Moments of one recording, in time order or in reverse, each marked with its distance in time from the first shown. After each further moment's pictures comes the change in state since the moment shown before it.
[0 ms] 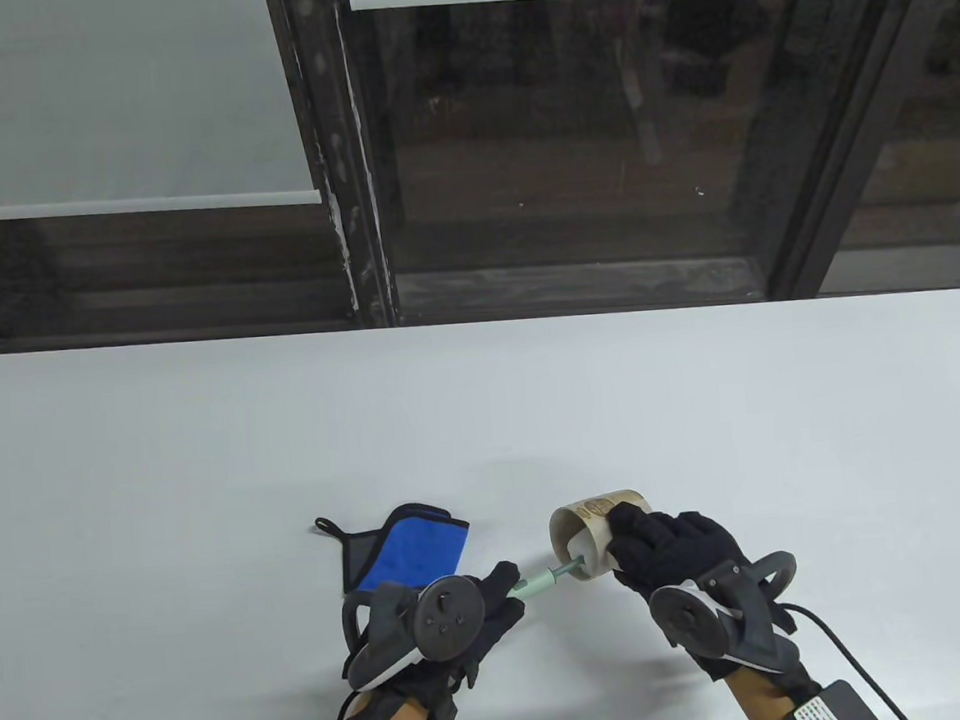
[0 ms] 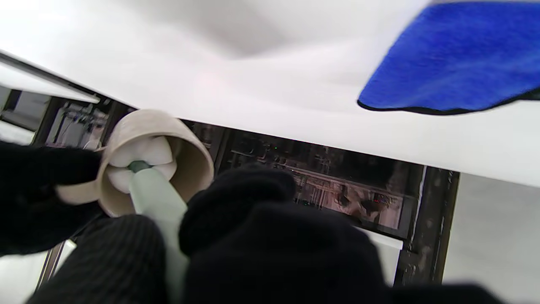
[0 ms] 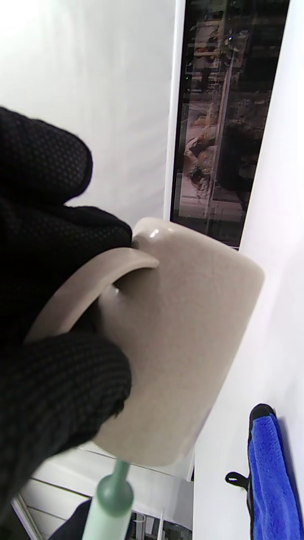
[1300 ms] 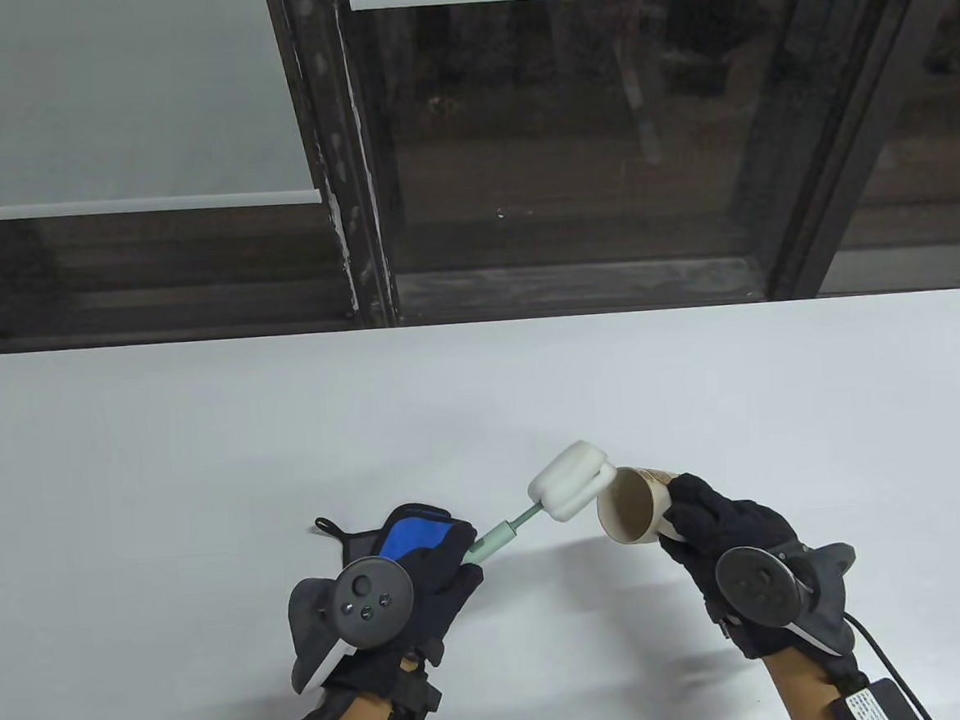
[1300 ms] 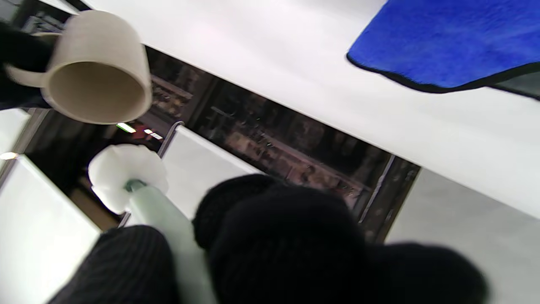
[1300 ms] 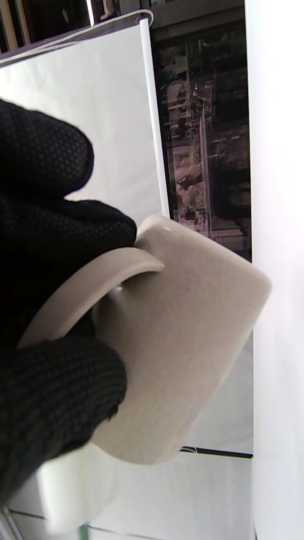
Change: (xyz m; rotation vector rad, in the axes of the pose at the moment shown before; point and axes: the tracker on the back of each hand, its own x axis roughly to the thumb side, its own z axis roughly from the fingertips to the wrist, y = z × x) left_hand -0.032 0.033 0.004 0.091 0.185 0.163; right_hand -0.057 -0.011 0.005 -0.031 0.218 -0.113
